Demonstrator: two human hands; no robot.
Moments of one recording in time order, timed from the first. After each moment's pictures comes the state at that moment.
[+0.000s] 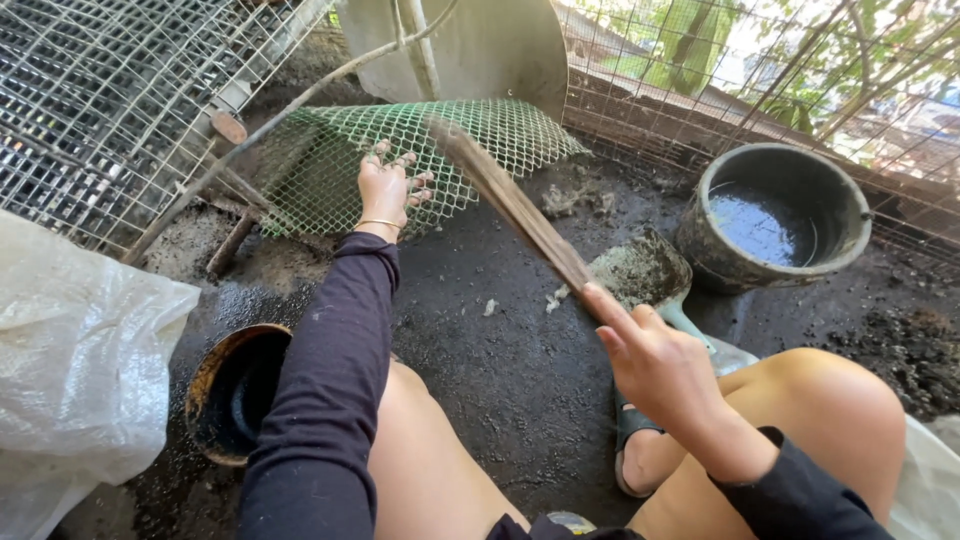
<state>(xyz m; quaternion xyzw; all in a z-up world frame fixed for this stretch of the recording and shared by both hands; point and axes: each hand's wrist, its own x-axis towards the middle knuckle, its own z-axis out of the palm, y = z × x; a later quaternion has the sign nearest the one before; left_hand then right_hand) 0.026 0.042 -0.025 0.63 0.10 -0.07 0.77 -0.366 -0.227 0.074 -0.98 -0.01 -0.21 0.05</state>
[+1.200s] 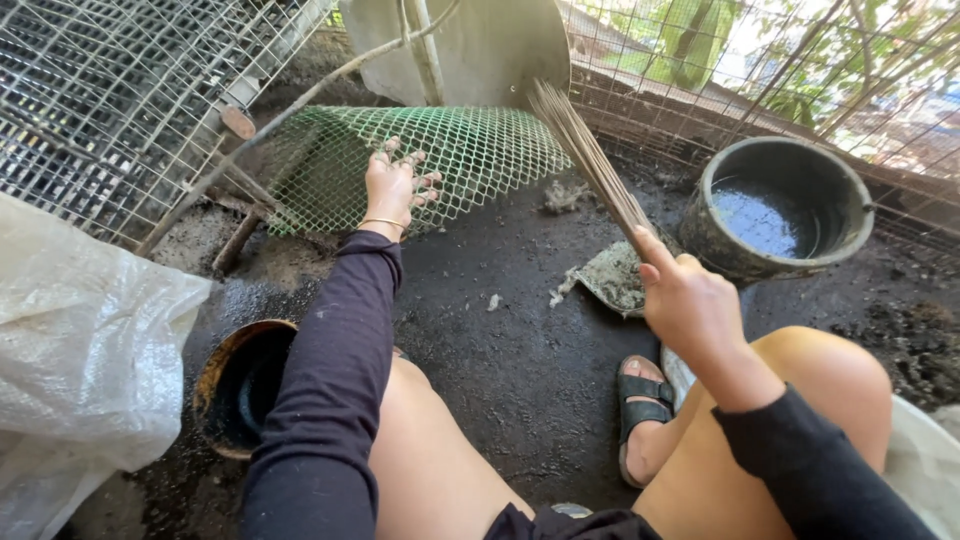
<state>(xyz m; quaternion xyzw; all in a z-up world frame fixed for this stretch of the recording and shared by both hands) 0.007 0.042 -0.012 0.63 0.07 -0.10 0.76 -0.323 -0.281 0.048 -0.98 0.05 -0.21 -0.01</state>
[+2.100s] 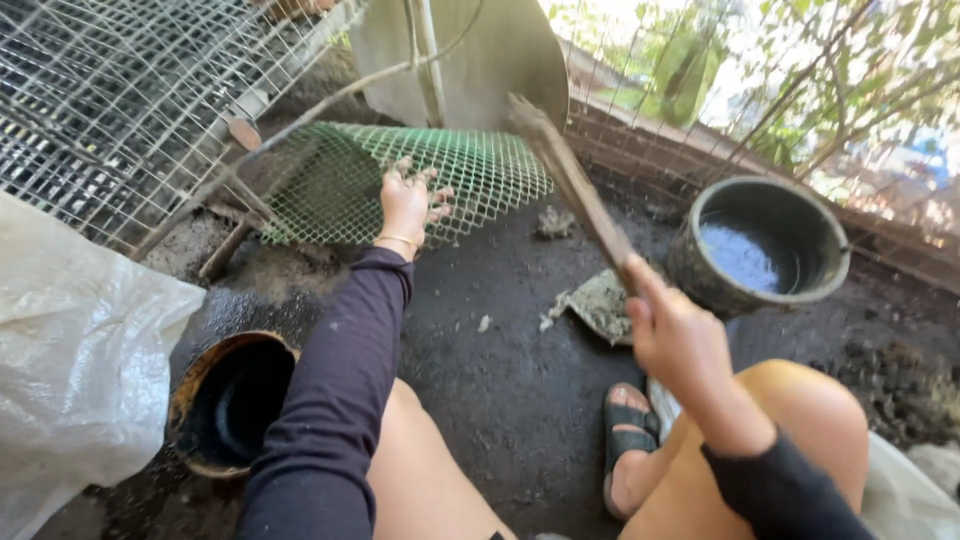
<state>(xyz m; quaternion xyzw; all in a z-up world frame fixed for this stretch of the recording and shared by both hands) 0.012 0.017 -0.028 0.60 0.06 -0.07 0.80 -0.330 -0.265 0.072 -0.98 0.07 -0.18 0.06</state>
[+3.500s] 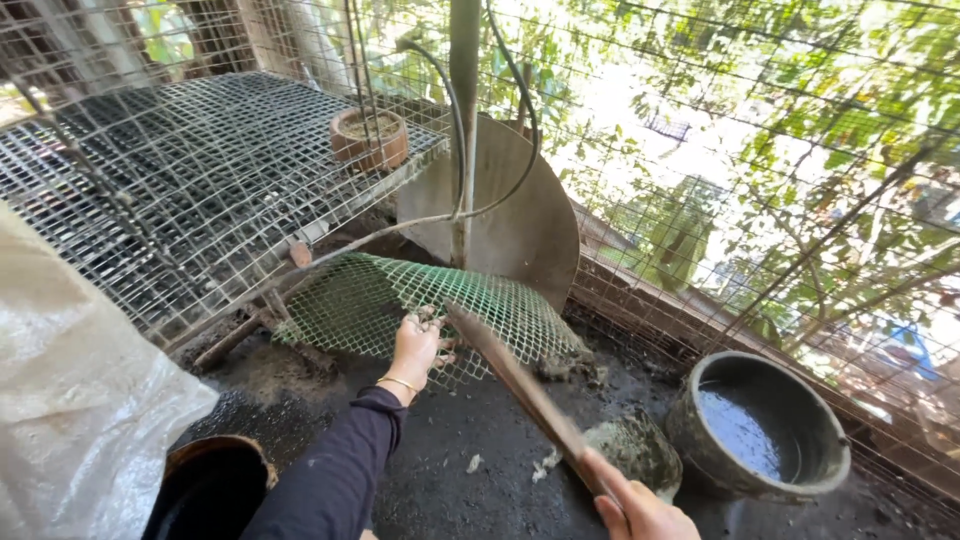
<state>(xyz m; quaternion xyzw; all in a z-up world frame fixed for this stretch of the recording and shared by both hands) -0.036 0.028 0.025 0.61 0.16 -0.11 0.77 -0.314 -0.241 0.079 -0.97 0.15 0.15 0.13</state>
